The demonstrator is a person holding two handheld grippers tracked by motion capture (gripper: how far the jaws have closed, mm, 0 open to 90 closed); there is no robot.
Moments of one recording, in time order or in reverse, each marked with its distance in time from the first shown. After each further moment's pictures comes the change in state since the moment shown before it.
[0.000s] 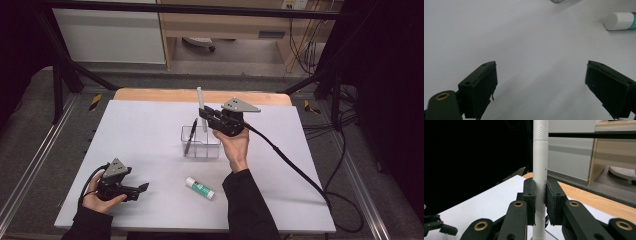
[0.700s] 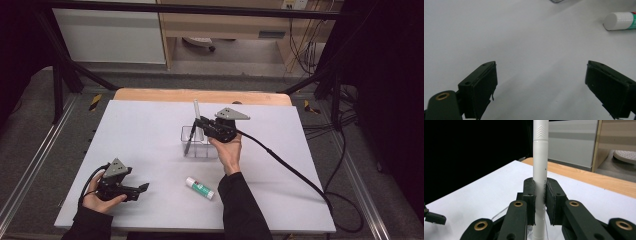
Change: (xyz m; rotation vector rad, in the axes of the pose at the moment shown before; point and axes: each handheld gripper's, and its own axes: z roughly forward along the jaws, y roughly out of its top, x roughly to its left) left arm 0.001 0.000 0.000 -0.001 -0.001 0.001; right arm -0.009 -0.047 0.028 0.072 0.003 0.051
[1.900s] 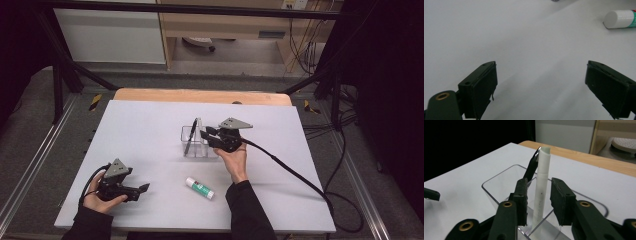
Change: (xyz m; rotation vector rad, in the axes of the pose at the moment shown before) left arm -0.001 0.000 0.002 0.009 -0.003 0.003; right arm -0.007 -0.027 -0.014 0.090 -0.021 -0.020
